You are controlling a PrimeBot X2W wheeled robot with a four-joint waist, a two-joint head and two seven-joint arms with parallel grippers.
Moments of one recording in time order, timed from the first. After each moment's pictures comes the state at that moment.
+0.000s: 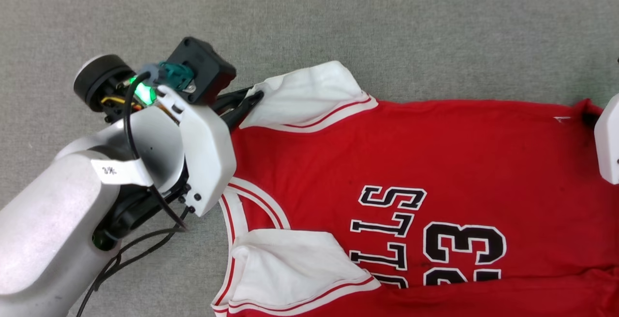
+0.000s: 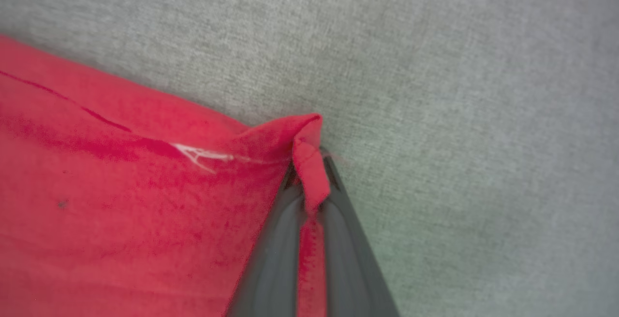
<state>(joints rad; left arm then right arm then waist) -0.77 0.69 -0.66 -0.27 -0.72 -0.06 0.65 -0.61 -0.67 0.30 0.27 0.53 0.13 0.82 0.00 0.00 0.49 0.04</state>
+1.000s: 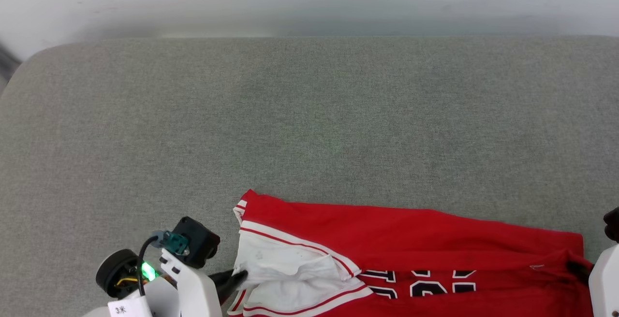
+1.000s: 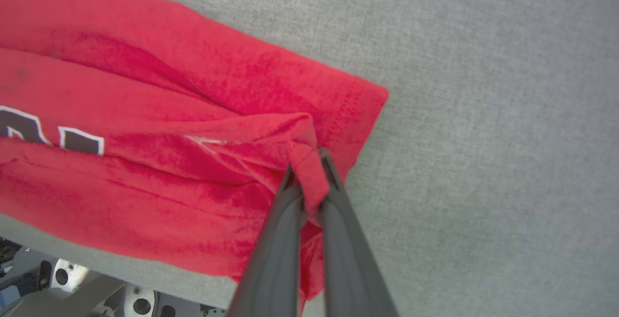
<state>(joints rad) -0.23 0.81 -0.71 -0.33 -0.84 0.07 0.52 -0.03 -0.65 0.11 0.05 0.61 0.13 0.69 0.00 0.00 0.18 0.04</state>
